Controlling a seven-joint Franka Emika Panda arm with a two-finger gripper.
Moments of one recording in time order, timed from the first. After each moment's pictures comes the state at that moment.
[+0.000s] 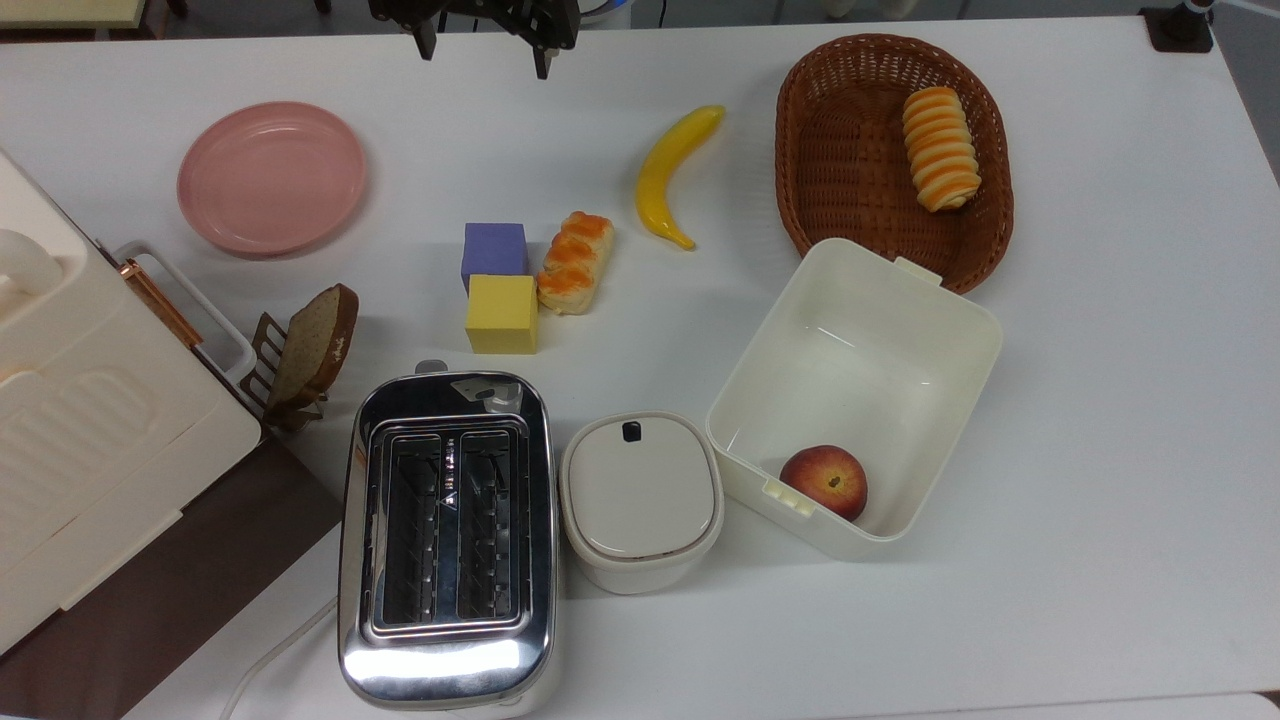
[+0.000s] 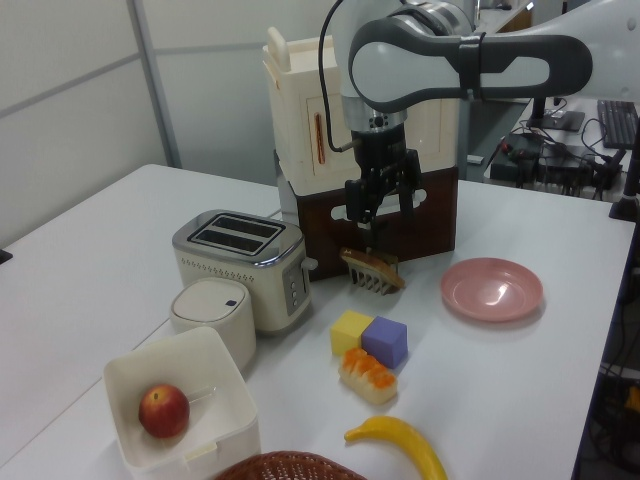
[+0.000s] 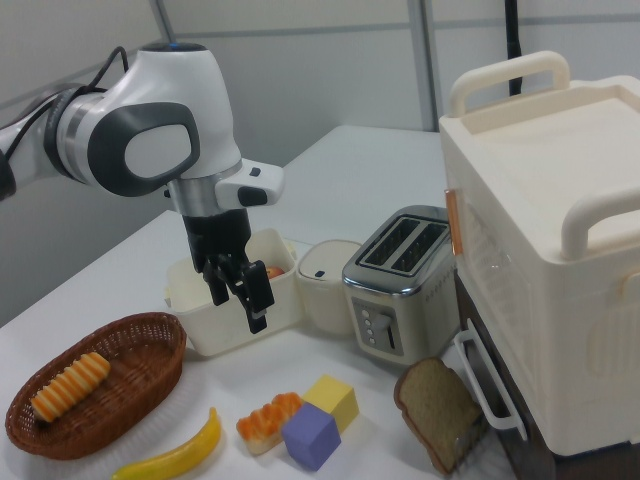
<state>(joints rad) 0.06 0.06 -0.10 -1.59 0.00 1.54 0.13</state>
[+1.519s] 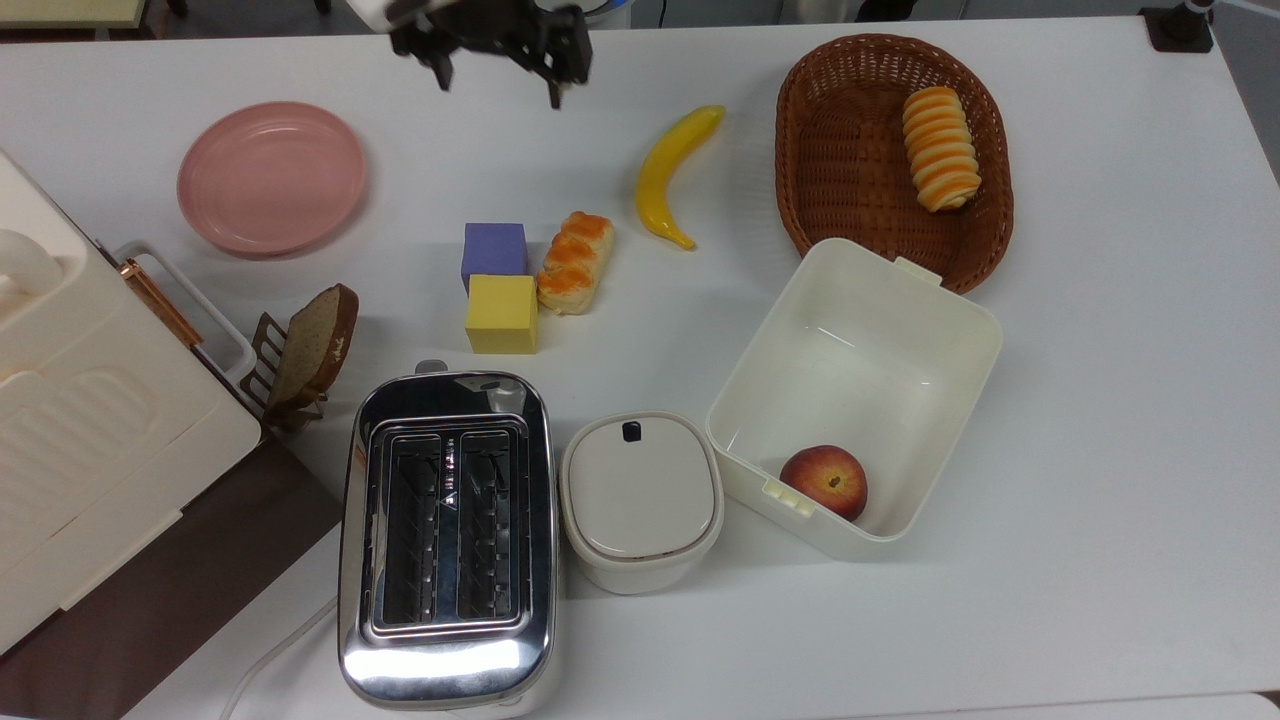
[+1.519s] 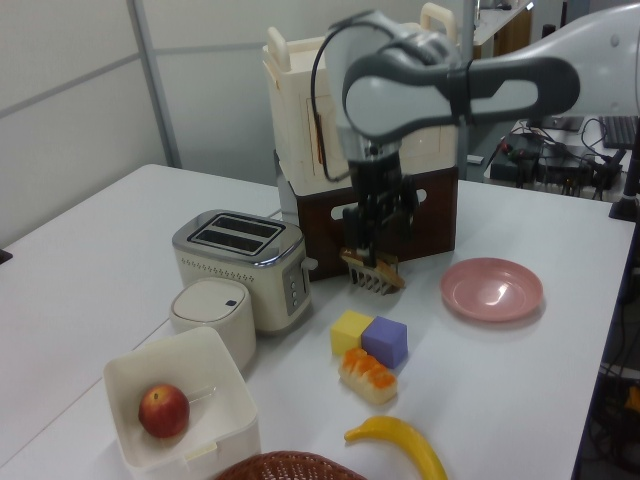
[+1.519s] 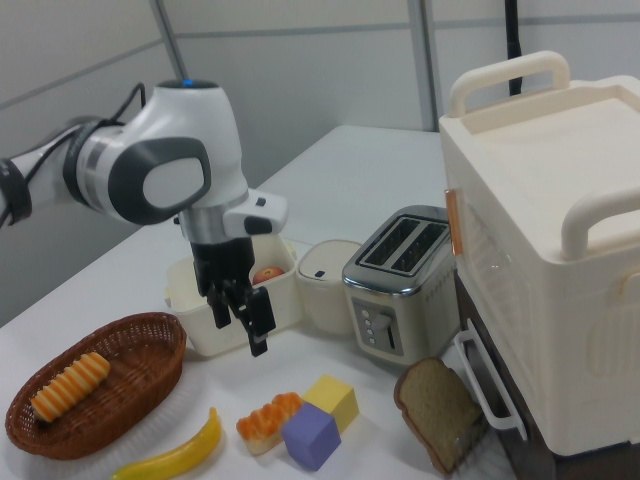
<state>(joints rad) 0.07 0.07 -0.09 -1.68 0.00 1.61 0.15</state>
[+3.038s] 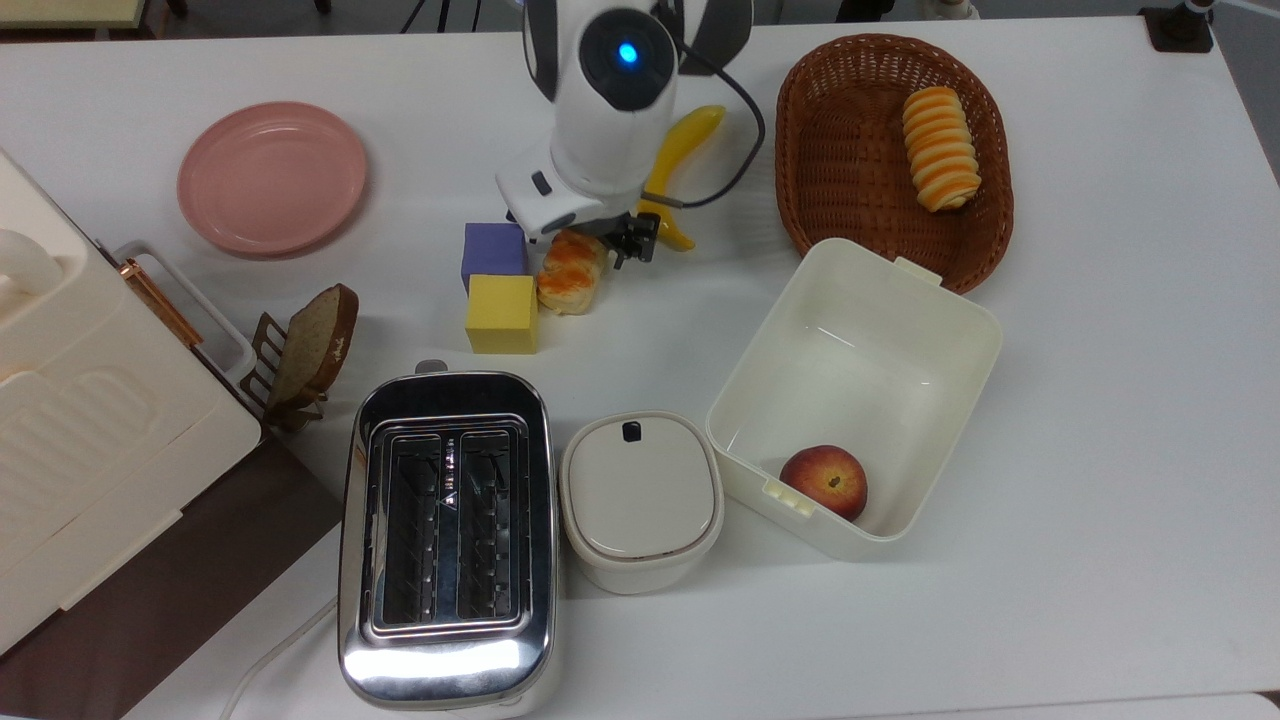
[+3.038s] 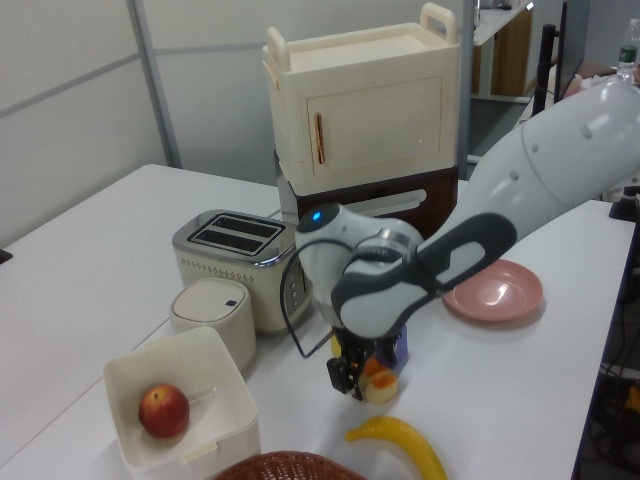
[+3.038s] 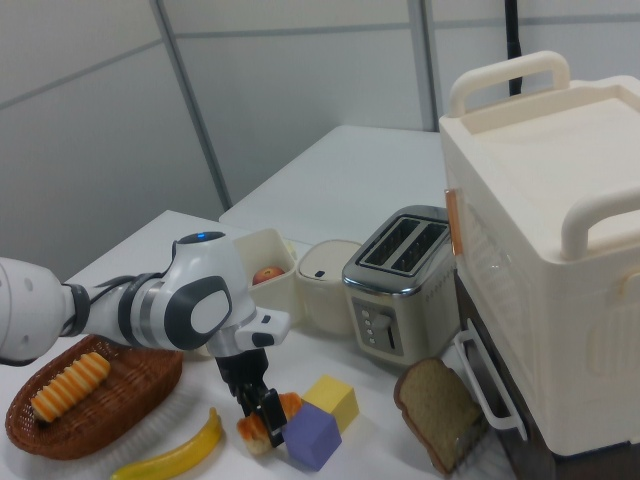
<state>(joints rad) 0.17 0.28 -0.05 -2.01 -0.18 2.12 0.46</state>
